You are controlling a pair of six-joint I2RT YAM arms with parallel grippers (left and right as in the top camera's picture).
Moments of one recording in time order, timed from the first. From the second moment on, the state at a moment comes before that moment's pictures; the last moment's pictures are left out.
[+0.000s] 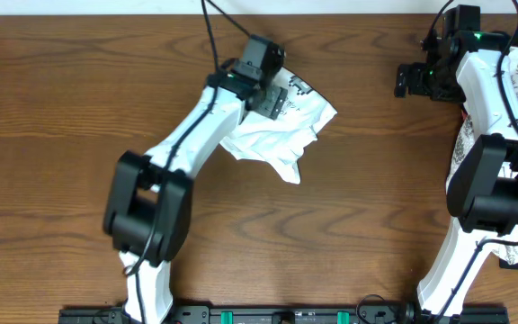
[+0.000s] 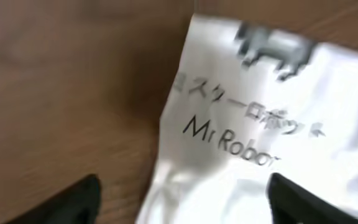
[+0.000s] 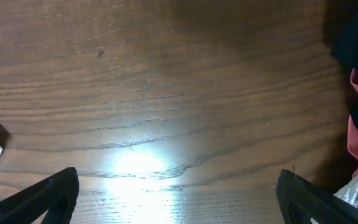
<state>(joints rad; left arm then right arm) -0.44 2.03 1.63 -0.59 -0.07 0.07 -0.12 2.17 1.88 -1.02 -0.05 0.02</state>
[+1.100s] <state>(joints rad) -0.21 2.22 1.66 -0.67 0.41 0.23 -0.12 2.17 1.88 -1.02 -0.05 0.02</state>
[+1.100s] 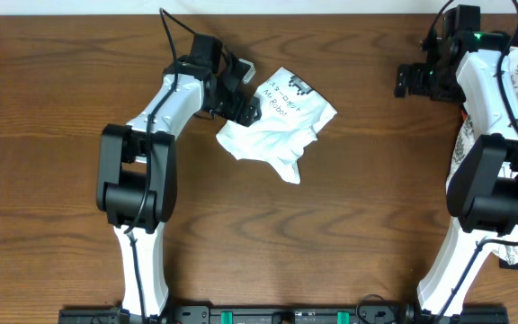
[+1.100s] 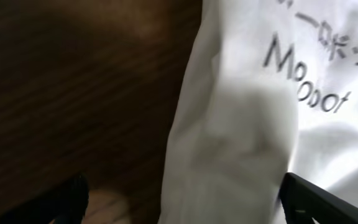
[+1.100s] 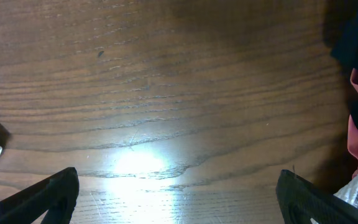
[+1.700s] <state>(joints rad) -0.27 2.24 1.67 -0.80 0.41 0.24 -0.12 2.17 1.88 -1.02 -0.05 0.02</state>
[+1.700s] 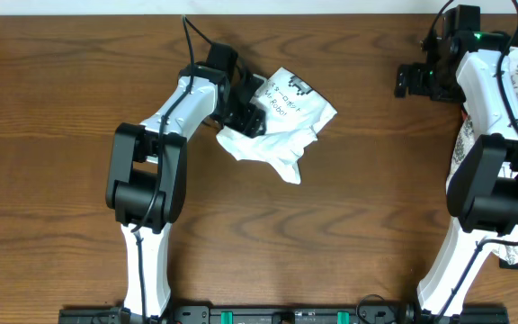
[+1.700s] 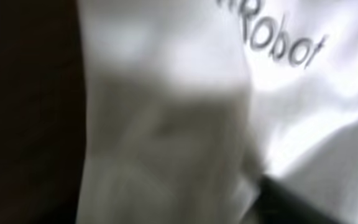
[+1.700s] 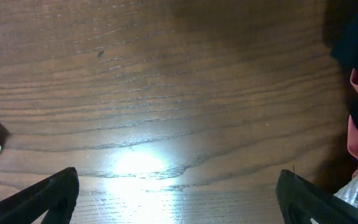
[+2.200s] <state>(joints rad) -0.27 2.22 1.67 -0.84 0.41 0.25 -0.12 2.17 1.88 -1.02 -0.05 0.02</state>
